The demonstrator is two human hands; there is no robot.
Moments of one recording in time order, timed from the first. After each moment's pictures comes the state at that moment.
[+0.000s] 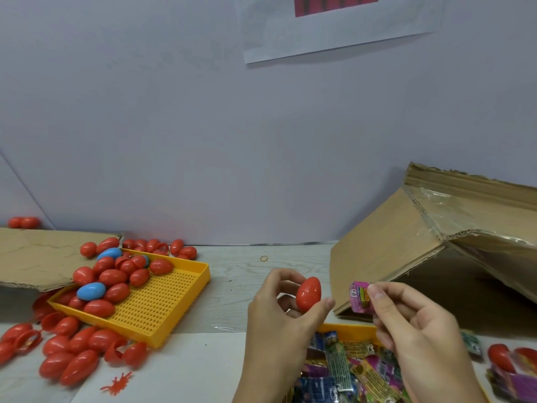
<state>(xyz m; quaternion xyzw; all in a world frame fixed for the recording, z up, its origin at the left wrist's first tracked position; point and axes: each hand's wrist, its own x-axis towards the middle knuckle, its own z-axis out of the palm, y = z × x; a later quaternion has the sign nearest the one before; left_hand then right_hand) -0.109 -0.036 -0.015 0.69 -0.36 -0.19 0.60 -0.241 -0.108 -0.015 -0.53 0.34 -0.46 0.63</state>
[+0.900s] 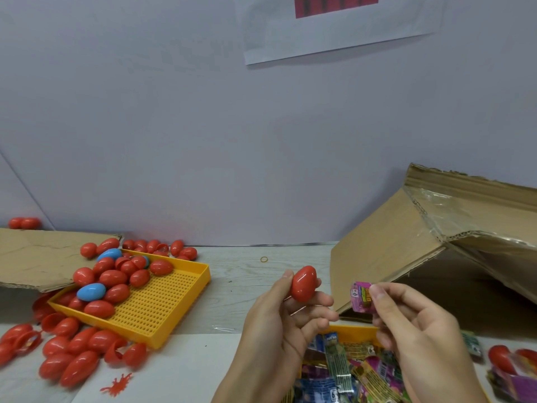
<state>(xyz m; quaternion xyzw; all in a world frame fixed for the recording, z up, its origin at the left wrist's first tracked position) -0.107 -0.036 -0.002 0.41 -0.16 -0.51 0.74 -0.239 -0.112 -0.022 -0.52 0.35 -0.47 0.63</state>
